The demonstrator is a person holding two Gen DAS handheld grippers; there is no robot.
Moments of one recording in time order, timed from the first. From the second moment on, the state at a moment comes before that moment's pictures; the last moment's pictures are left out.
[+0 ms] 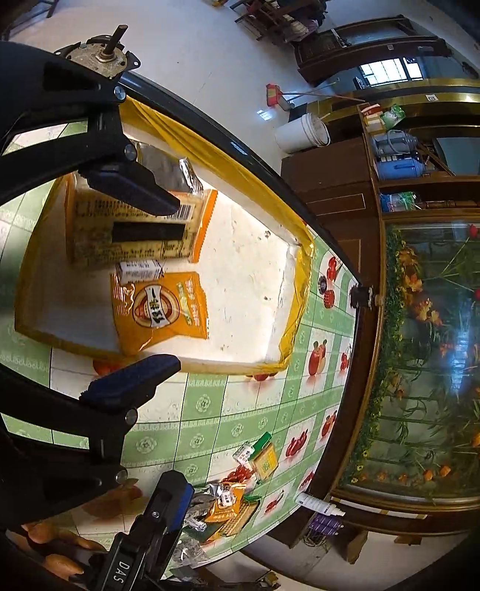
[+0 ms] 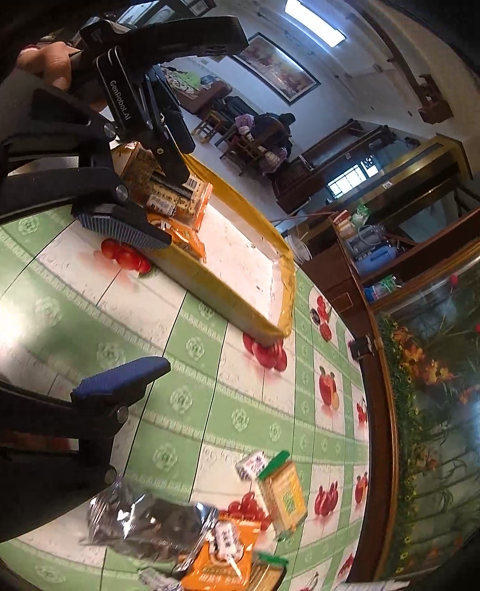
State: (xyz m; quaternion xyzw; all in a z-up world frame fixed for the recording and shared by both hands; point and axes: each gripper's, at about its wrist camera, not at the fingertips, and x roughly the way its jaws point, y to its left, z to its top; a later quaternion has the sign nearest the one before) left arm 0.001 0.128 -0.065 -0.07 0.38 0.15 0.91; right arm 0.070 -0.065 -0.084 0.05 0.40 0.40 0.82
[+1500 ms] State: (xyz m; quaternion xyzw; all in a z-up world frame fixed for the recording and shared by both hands) left arm 0.114 -0.076 -0.098 -0.04 0.45 -0.04 0.89; right arm 0.075 -0.310 -0.098 0.09 0.39 0.16 0.90
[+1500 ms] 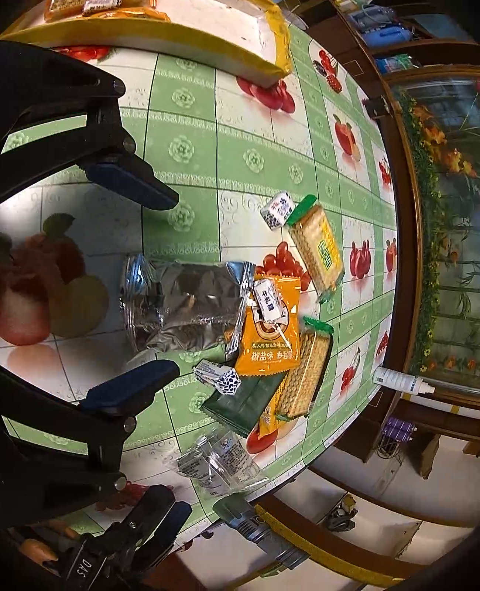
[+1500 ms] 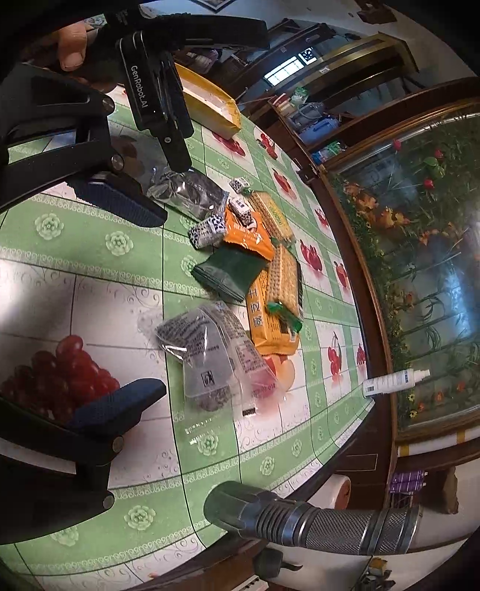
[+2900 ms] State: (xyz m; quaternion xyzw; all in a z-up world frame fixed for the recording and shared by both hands) left arm 0.110 -0.055 -0.109 -0.02 0.44 -0.05 0.90; right arm 0.115 -0.288 -0.106 0.03 0.42 0.18 0.89
